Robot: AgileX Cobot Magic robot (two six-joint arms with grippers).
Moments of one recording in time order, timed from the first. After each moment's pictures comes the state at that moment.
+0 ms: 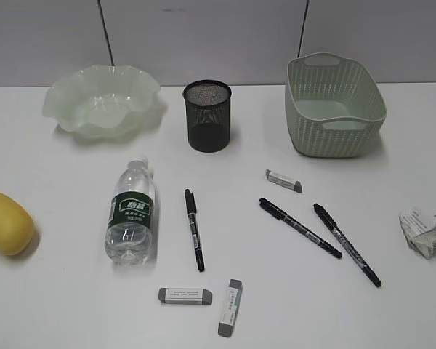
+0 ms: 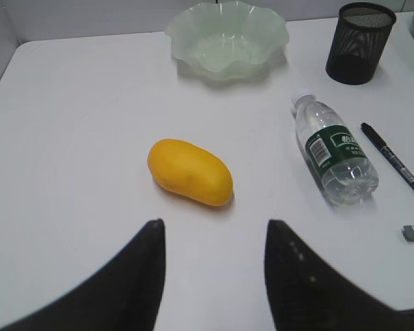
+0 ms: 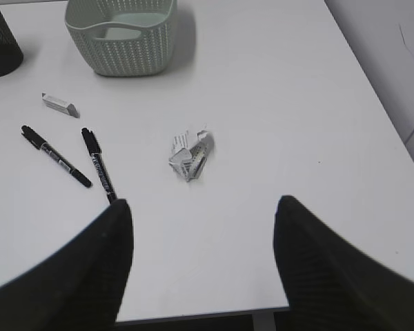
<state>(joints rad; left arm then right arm) -0.01 -0.01 -0.53 -0.10 1.07 0.09 -0.02 -0.01 -0.50 0.01 1.04 0.02</state>
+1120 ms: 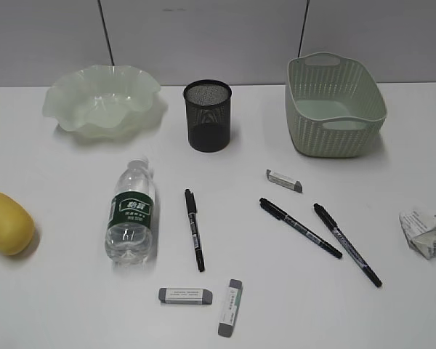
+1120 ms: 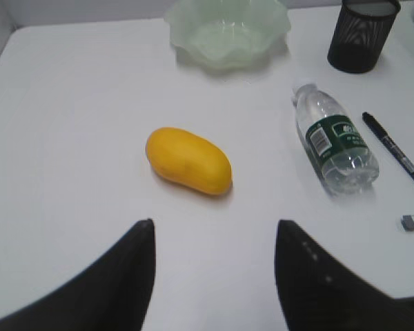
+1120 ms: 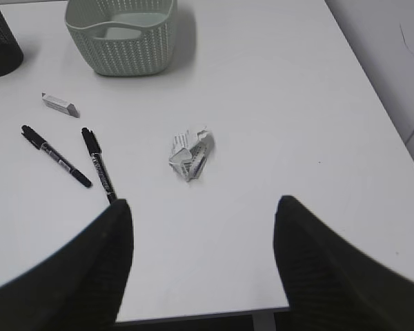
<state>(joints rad) -0.01 0.04 -0.53 -0.10 1.08 0.08 -0.02 -0.01 -0.50 0.01 1.04 0.02</state>
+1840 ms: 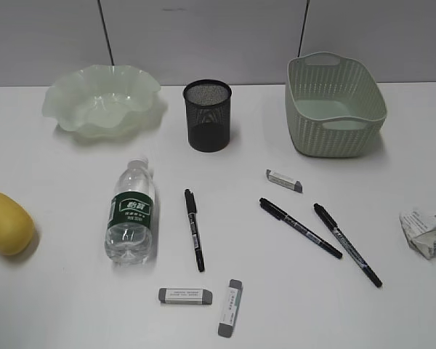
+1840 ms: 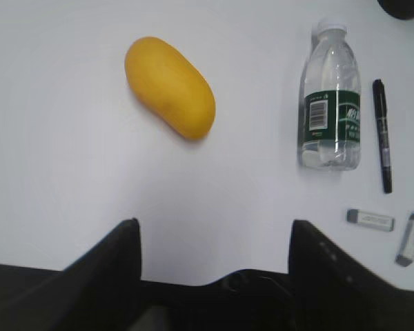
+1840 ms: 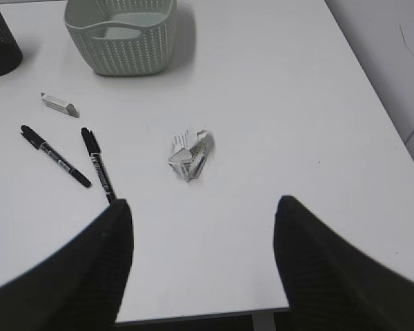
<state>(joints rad) -0.01 0.81 -0.90 -0.14 1.19 -0.24 -0.02 -0.01 -0.50 0.01 1.04 0.02</state>
